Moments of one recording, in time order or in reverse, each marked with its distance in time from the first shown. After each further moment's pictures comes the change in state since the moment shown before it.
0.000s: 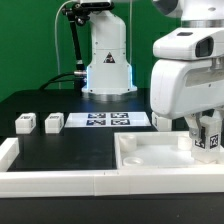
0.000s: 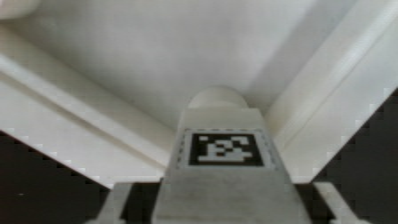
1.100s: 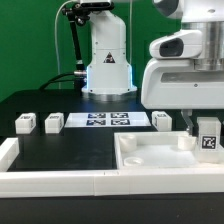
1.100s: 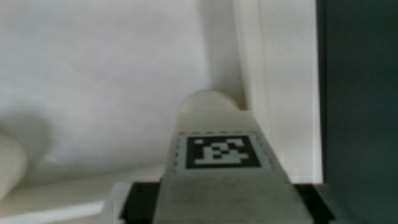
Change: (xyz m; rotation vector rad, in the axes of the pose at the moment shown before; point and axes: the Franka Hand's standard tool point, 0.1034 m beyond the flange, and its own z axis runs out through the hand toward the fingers) arm 0.000 -0.004 0.002 0.018 0.001 0.844
